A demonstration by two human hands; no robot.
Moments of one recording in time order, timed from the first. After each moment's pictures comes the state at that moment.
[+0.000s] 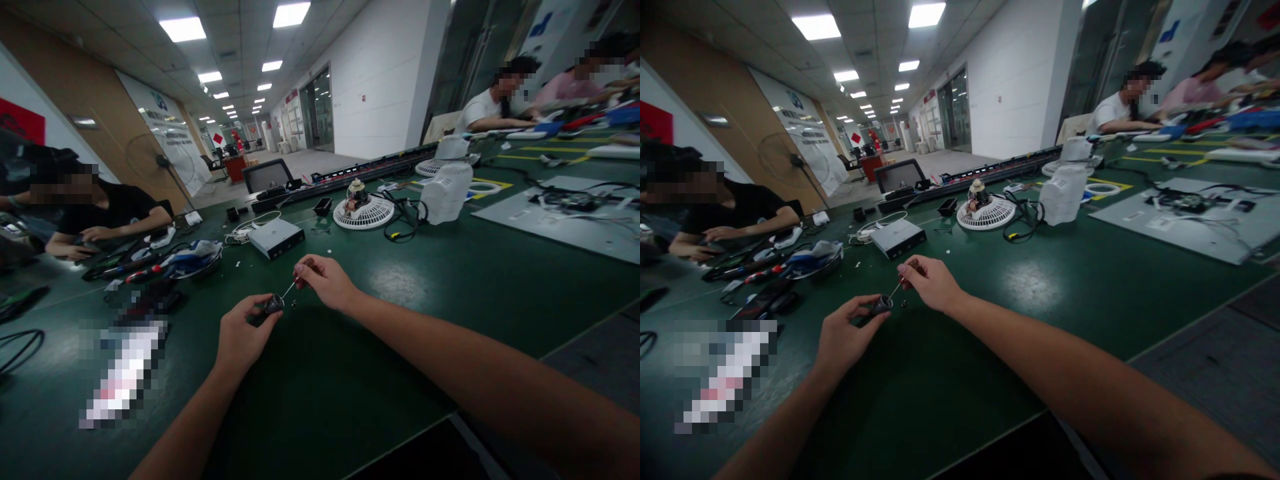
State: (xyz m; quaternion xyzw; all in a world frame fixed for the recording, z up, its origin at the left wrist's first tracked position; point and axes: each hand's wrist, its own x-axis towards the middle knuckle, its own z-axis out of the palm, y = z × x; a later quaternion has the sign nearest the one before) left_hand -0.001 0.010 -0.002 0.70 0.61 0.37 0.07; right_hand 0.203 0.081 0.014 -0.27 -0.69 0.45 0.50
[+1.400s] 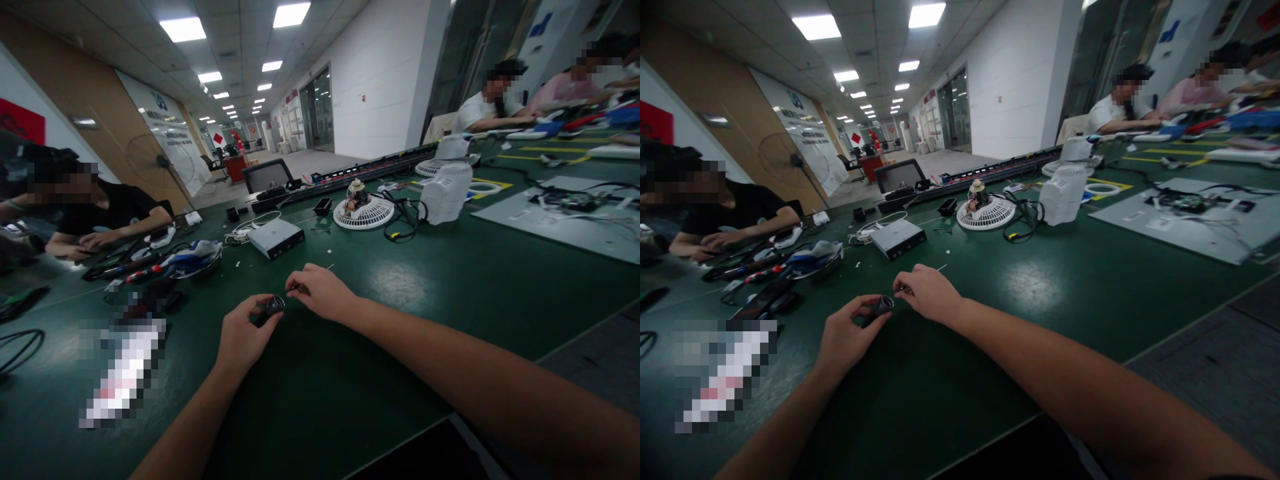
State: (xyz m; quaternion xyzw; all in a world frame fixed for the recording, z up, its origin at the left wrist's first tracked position) left_hand 0.003 0.009 0.005 0.72 0.61 0.34 0.06; right_hand 0.203 0.074 0.014 -0.33 -0.88 0.11 0.32
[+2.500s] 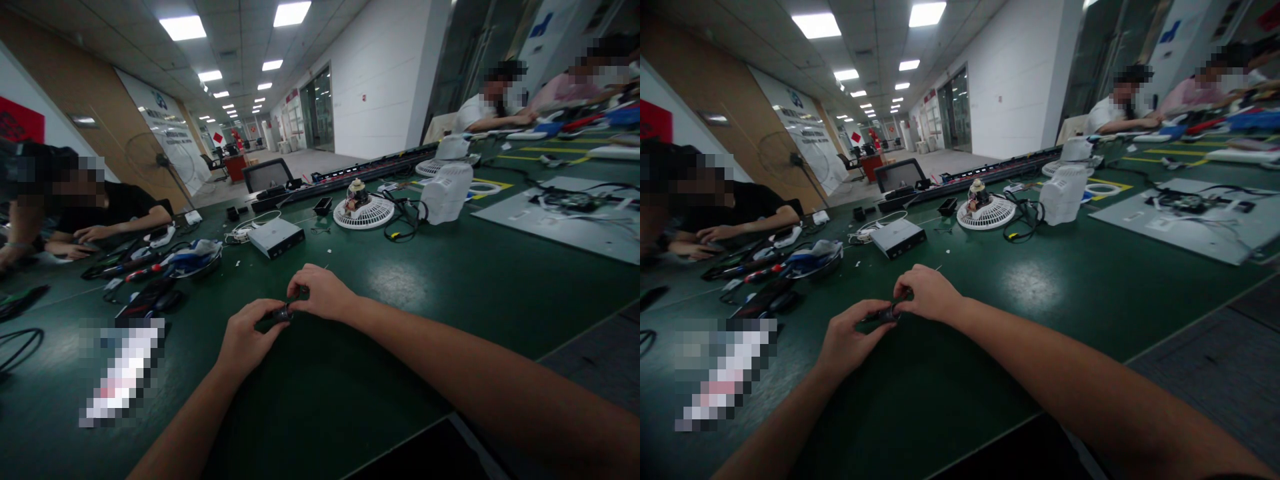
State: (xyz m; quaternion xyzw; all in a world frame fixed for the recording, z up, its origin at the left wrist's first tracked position) left_hand 0.000 0.007 0.005 0.81 0.47 0.34 0.07; right_hand 0.206 0.074 0.016 -0.30 -0.88 0.16 0.33
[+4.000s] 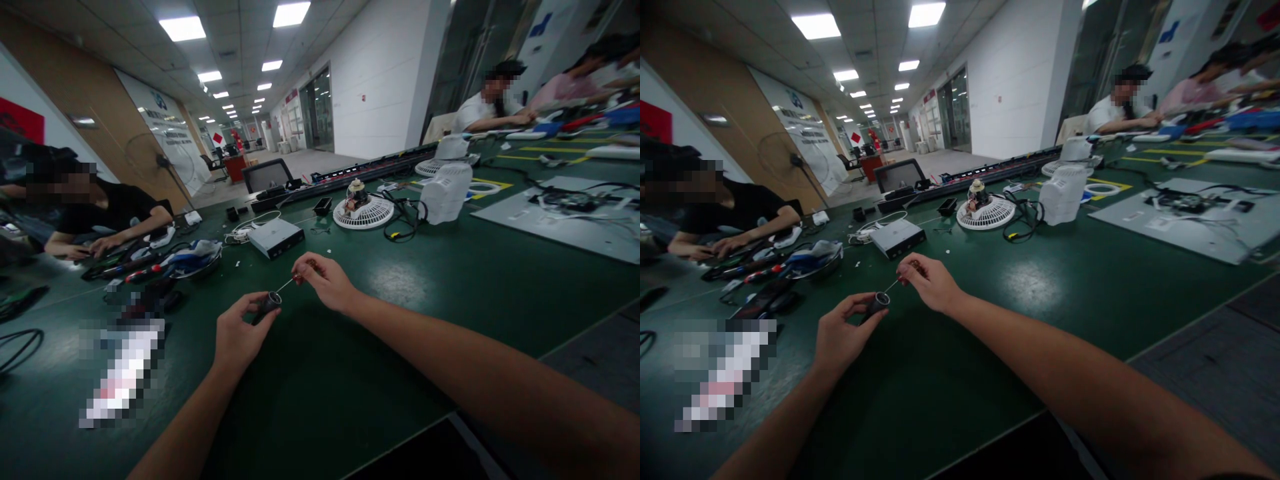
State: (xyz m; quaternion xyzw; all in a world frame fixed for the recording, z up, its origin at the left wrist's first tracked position) left_hand -0.002 0.011 -0.002 0.69 0.62 0.38 0.05; right_hand 0.206 0.080 0.014 -0.24 -0.70 0.41 0.52
